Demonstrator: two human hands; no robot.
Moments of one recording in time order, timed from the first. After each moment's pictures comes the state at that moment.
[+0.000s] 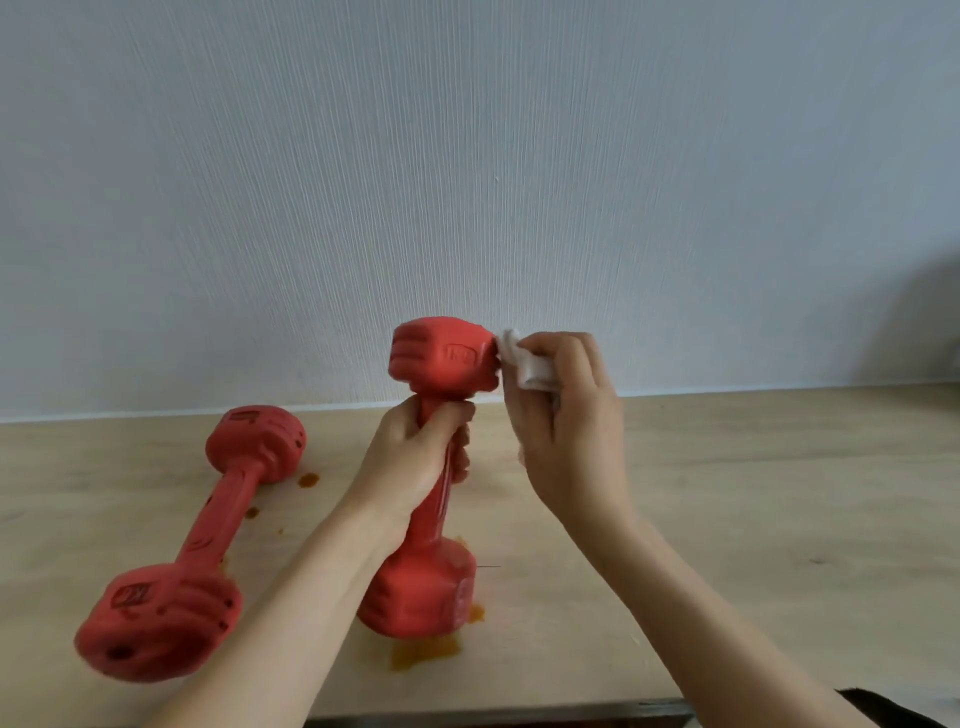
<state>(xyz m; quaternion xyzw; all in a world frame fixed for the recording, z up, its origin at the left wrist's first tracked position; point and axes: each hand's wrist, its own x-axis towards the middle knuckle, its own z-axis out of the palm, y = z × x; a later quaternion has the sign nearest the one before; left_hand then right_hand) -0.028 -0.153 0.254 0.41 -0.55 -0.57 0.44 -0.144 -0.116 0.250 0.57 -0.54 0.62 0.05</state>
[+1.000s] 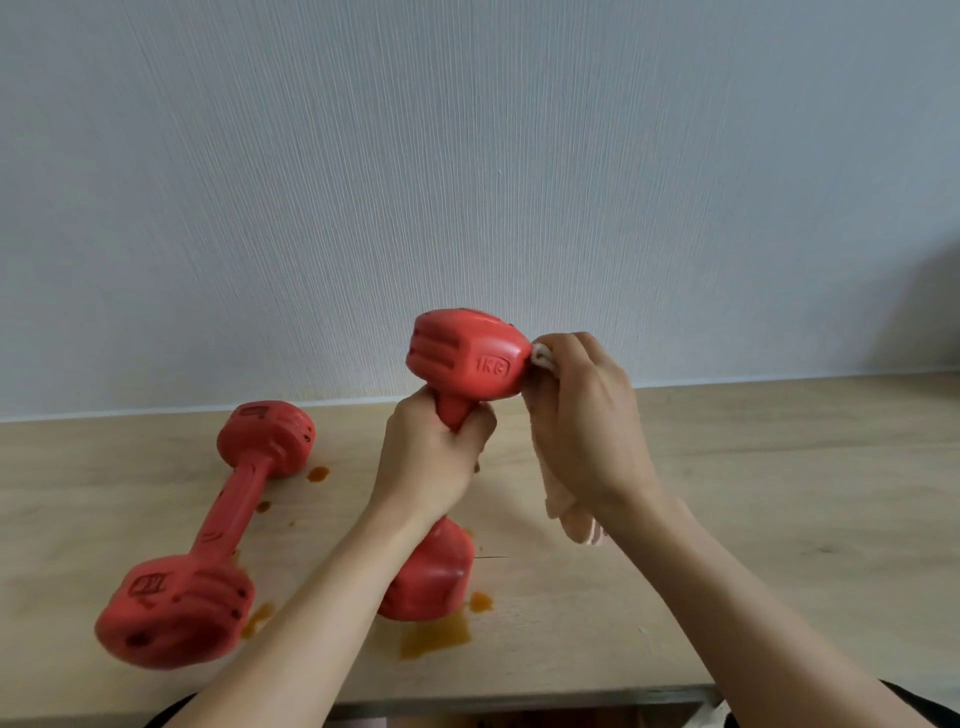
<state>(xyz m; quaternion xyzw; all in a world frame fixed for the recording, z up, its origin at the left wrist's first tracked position) -0.032 -0.152 0.250 0.45 -0.71 -0.33 0.44 -0.153 -0.111 0.262 0.59 -0.64 0.49 0.09</state>
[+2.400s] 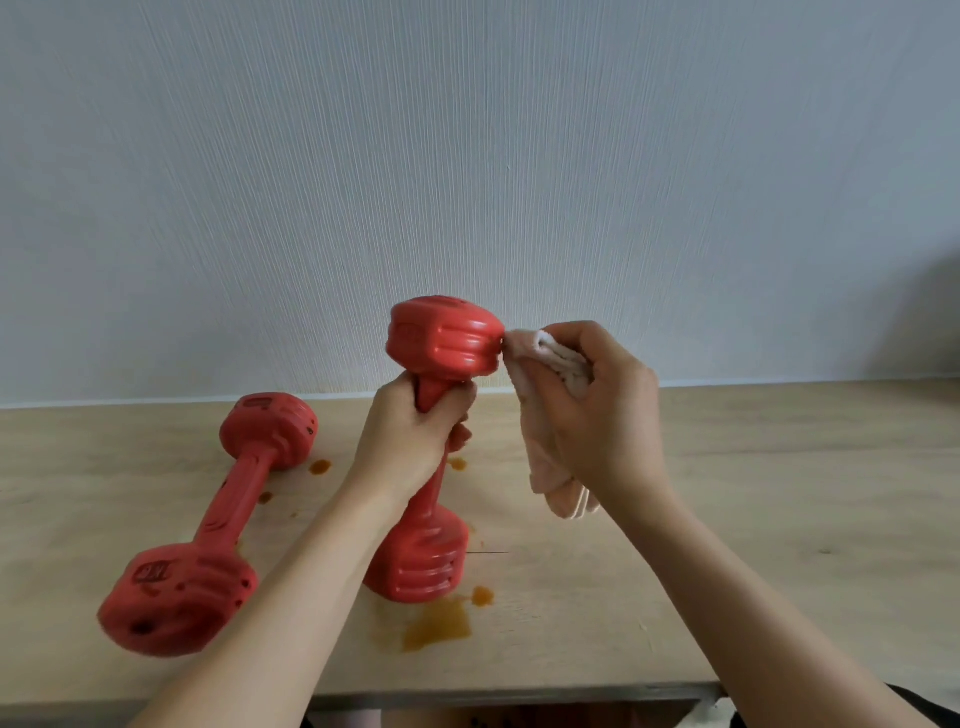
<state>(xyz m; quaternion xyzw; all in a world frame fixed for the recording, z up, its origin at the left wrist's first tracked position) -0.018 -0.162 0.253 0.41 -0.64 -0.46 0.46 -0.148 -0.101 0.268 0.55 -0.57 0.61 0.01</state>
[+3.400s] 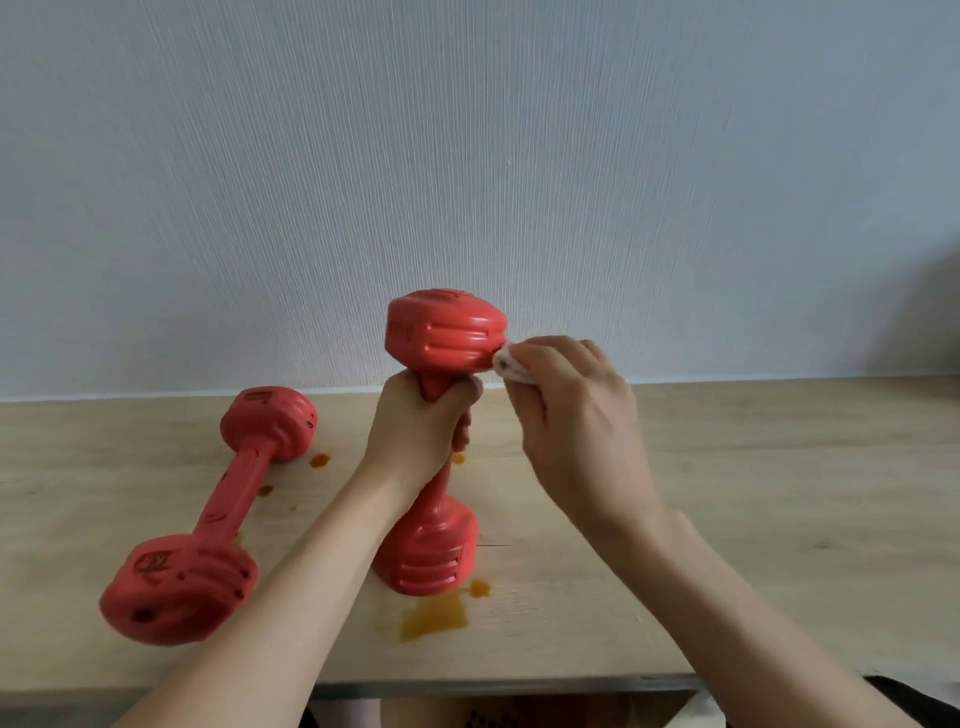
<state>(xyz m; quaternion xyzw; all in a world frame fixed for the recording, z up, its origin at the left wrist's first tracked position) -0.025 -0.153 0.261 0.41 -0.63 -0.46 0.46 -0.139 -0.099 0.261 0.62 -0.57 0.50 0.19</state>
